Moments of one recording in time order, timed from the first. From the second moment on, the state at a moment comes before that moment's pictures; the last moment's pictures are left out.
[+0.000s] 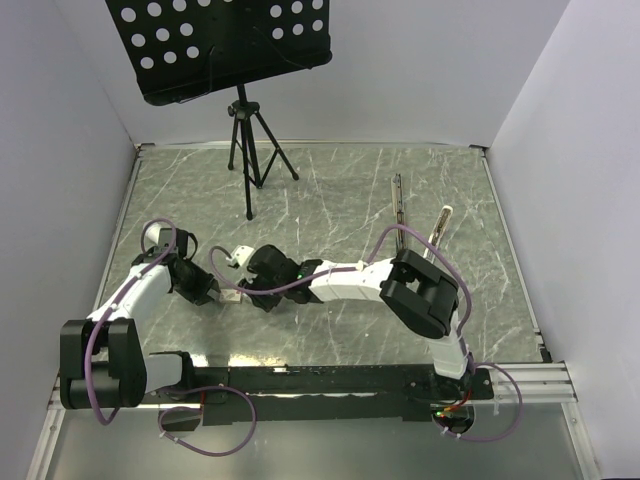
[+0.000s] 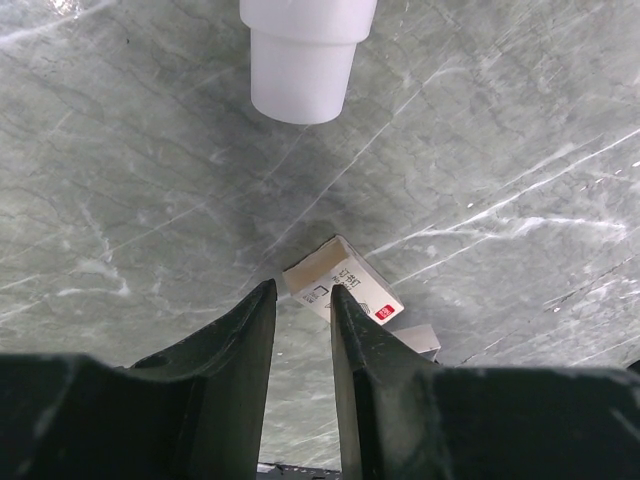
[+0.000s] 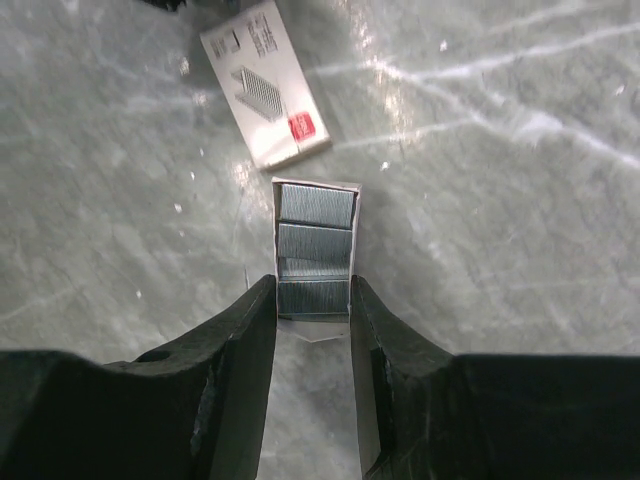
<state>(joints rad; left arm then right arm) 0.02 1.23 0.64 -0.64 0.09 -0.94 1.10 1.99 1.29 -0.09 -0.07 0.07</state>
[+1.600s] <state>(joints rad) 0.02 1.27 0.63 -0.61 0.11 -0.93 1.11 2.06 1.36 -0.12 -0.07 0.07</state>
